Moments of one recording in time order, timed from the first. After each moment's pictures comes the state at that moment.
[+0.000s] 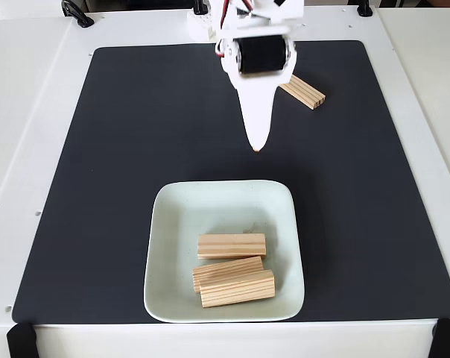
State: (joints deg) arm -16.1 83.1 78.4 56.8 -1.0
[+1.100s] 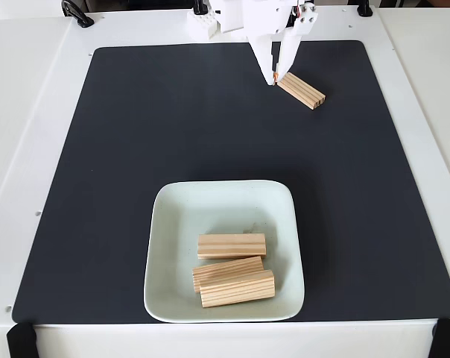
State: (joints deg) arm -30.8 114.8 125.3 64.1 -86.6
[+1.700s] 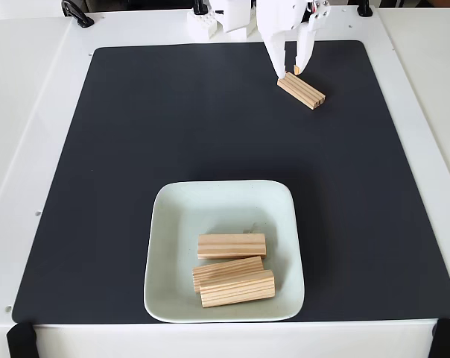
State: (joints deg) arm -36.8 112.9 125.2 68.5 -83.3
